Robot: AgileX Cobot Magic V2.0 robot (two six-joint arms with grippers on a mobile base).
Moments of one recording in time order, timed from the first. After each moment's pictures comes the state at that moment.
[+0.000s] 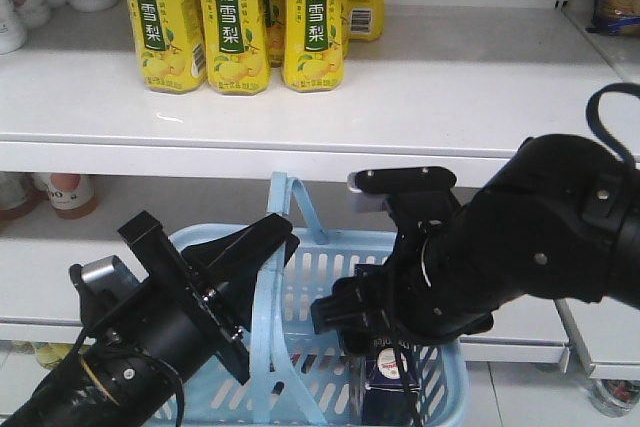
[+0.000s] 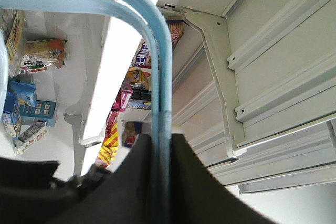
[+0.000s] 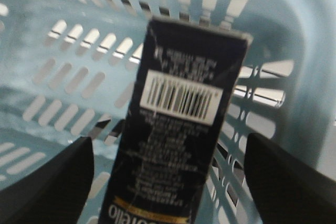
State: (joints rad) left arm -0.91 1.37 -0.38 -0.21 -1.09 -1.72; right arm 0.76 1.44 -1.08 -0.04 0.95 0.57
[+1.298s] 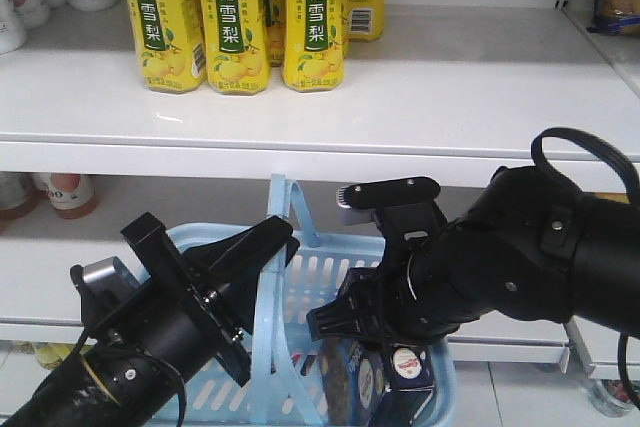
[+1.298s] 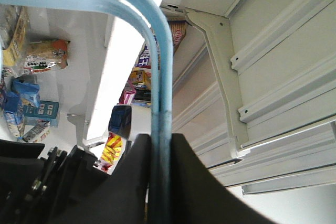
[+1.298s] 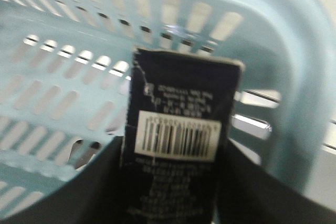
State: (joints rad) left arm -0.91 1.37 -0.38 -0.21 -1.08 -1.72; right arm 0.76 1.48 -1.03 -0.11 0.82 0.57
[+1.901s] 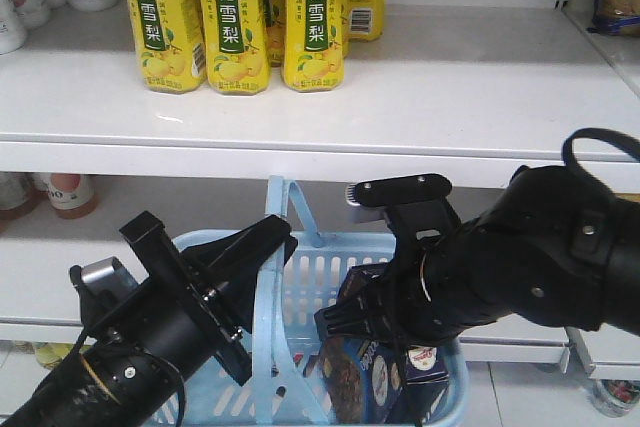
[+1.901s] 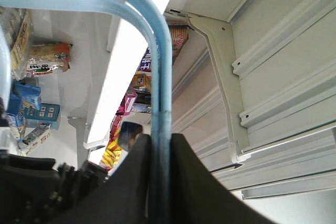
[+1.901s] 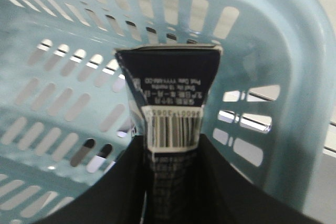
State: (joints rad) left arm -0.91 1.37 -0.38 -0.22 -1.07 -1.72; right arm 0.76 1.43 -1.02 -0.11 0.83 0.57
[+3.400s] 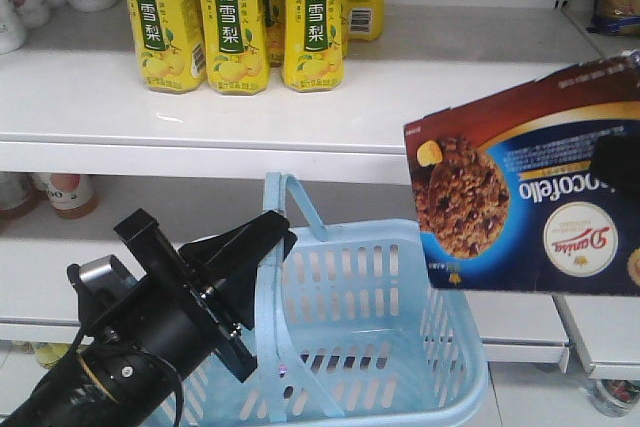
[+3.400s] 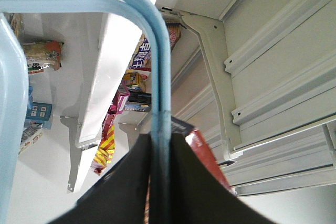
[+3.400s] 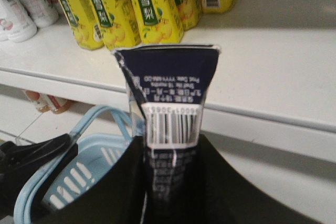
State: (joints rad) left arm -0.91 1.37 -0.38 -0.22 -1.09 -1.72; right arm 0.76 0.71 -1.02 -0.35 0.78 0.62
